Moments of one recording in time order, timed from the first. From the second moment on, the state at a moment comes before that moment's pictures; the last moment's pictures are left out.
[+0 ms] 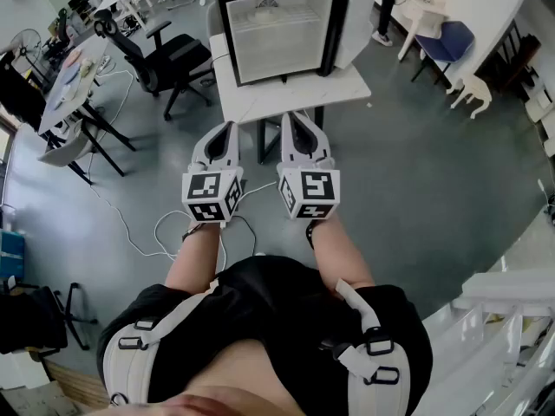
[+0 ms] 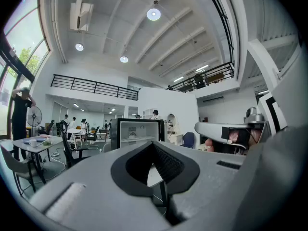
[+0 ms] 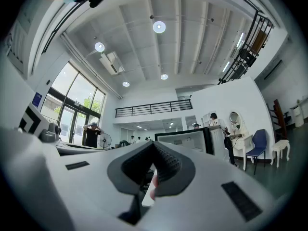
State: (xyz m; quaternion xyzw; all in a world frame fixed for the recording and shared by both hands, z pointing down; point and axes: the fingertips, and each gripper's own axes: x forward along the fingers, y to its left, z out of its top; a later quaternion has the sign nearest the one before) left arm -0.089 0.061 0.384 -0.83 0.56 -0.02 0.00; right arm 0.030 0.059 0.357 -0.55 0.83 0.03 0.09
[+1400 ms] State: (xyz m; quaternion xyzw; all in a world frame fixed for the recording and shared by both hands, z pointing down) left arm -0.132 -0.005 0.401 -0.84 0.55 -0.02 0.00; right arm -0.021 -0.009 0.386 -0.56 0.83 0.00 0.07
